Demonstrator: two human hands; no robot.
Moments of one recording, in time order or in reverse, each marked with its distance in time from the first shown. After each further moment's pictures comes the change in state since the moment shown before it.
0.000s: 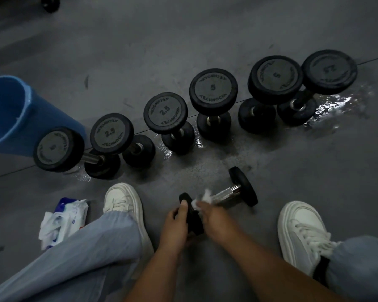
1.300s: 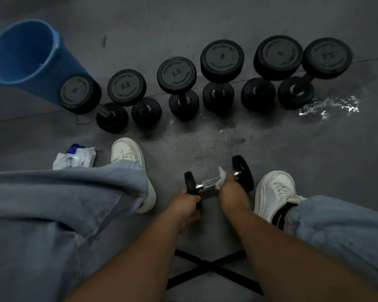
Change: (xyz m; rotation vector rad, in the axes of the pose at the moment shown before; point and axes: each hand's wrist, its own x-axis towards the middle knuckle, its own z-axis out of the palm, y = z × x) left_hand -0.086 -0.036 0.014 0.150 -0.131 -0.184; right_hand -0.053 0.054 0.001 -0.104 0.250 0.301
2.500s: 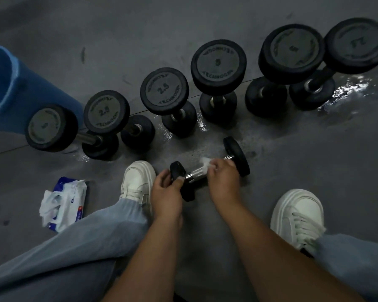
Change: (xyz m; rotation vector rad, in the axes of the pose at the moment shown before) left_hand 0.072 0.090 -0.015 -0.391 0.364 0.466; right_hand 0.082 -0.085 -0.007 0.409 0.257 -0.216
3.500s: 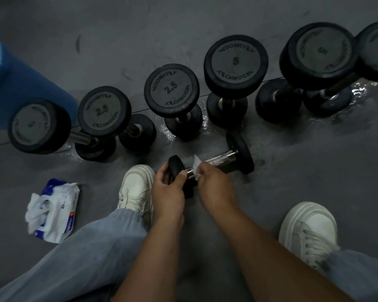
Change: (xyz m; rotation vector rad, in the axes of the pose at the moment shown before) left_hand 0.035 0.006 0.011 -0.136 -0.051 0.053; right_hand 0.010 -0.031 0.018 -0.186 -0.194 -0.029
